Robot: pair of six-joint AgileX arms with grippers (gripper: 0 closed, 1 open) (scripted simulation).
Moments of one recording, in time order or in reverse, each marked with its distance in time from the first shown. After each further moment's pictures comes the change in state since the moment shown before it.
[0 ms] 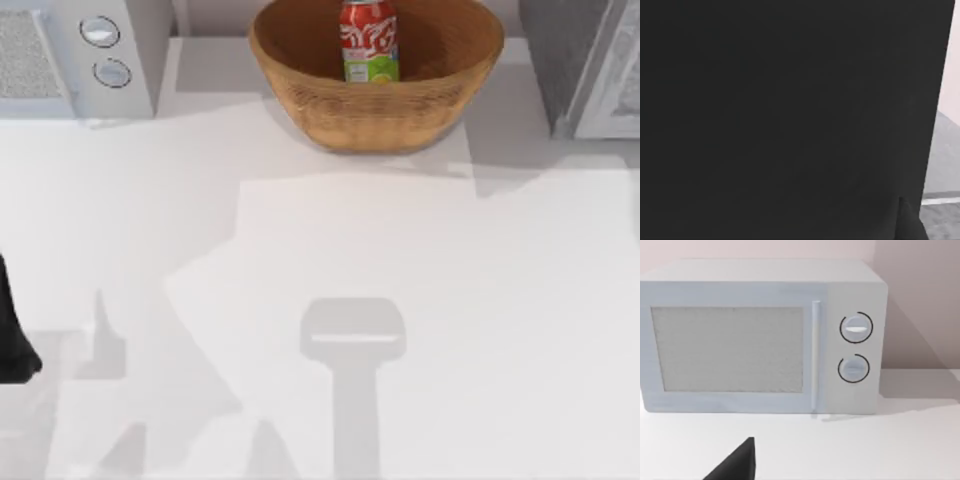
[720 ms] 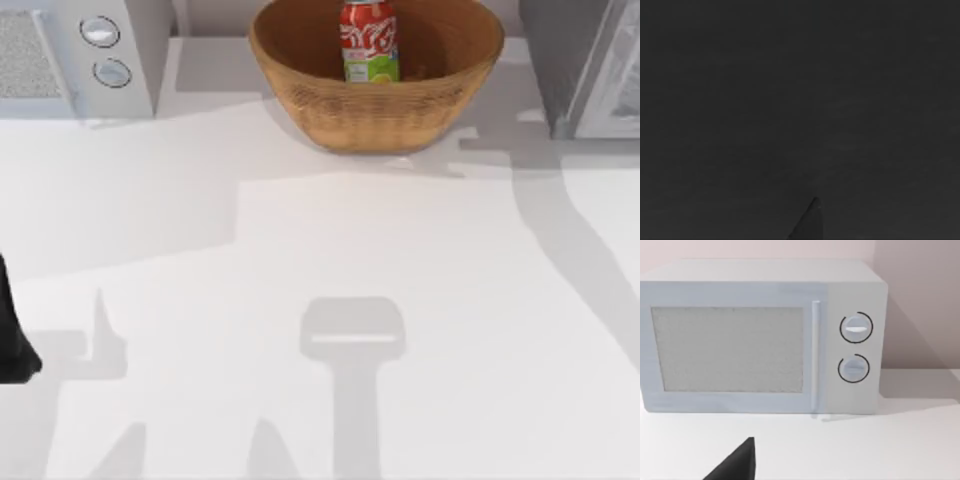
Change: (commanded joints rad) left arm 0.000 0.000 0.000 0.000 0.000 0.000; right arm 0.577 -0.052 -0.050 -0.013 0.577 -0.002
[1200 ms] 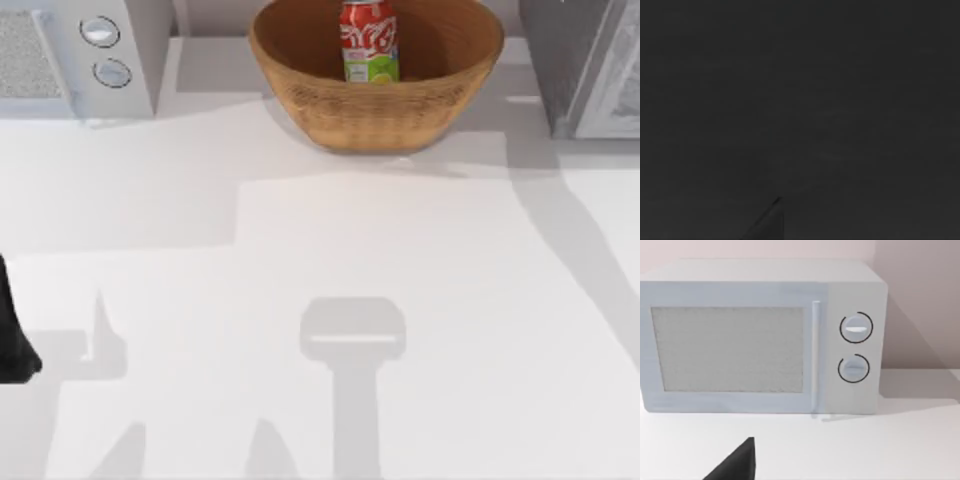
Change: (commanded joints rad) left arm 0.000 0.000 0.000 0.000 0.000 0.000; right arm -0.086 0.092 0.088 0.026 -0.042 -0.012
